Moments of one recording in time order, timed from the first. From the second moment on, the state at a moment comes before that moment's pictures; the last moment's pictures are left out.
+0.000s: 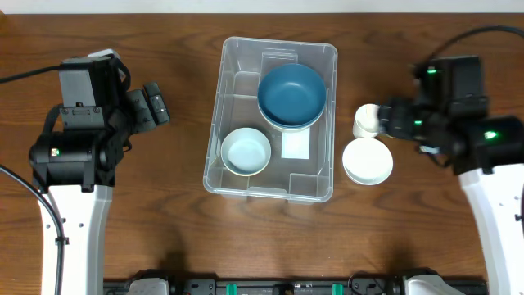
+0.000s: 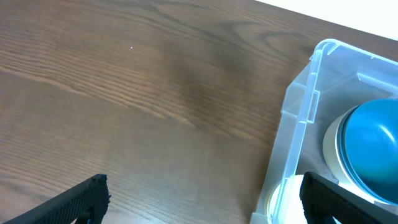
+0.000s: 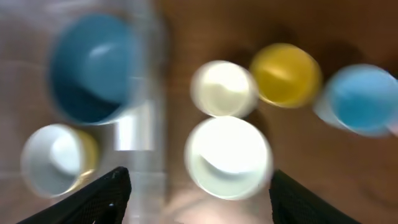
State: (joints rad) left arm 0.01 1.24 1.43 -1.02 -0.09 -0.25; right arm 0.09 1.31 1.42 -1.13 -0.05 0.34
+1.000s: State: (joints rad) left arm 0.01 1.24 1.43 -1.02 -0.09 -0.25; right arm -0.02 1.36 0.66 -0.57 -0.08 0.52
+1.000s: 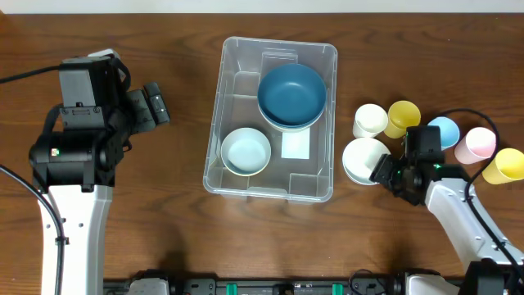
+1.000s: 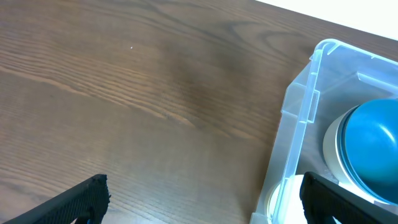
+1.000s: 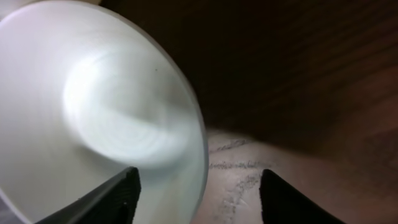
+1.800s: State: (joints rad) left arm 0.01 1.24 1.43 -1.02 -0.09 -0.25; right arm 0.14 1.13 1.03 -0.97 -0.03 0.45
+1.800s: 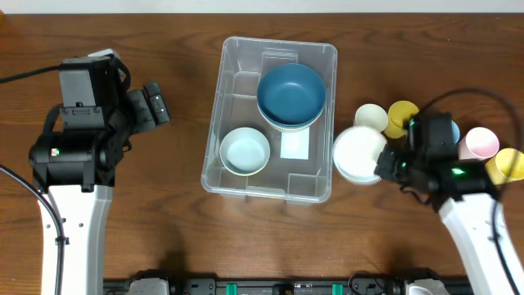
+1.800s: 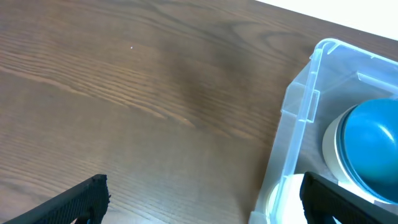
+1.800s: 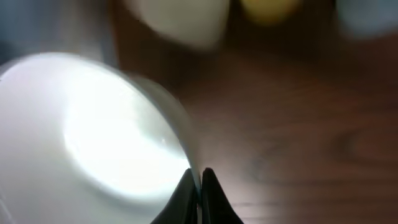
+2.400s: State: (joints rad) left arm 0.01 1.24 1.43 -1.02 -0.09 -0.25; right arm 0.50 1.45 1.39 -0.83 -0.12 0.36
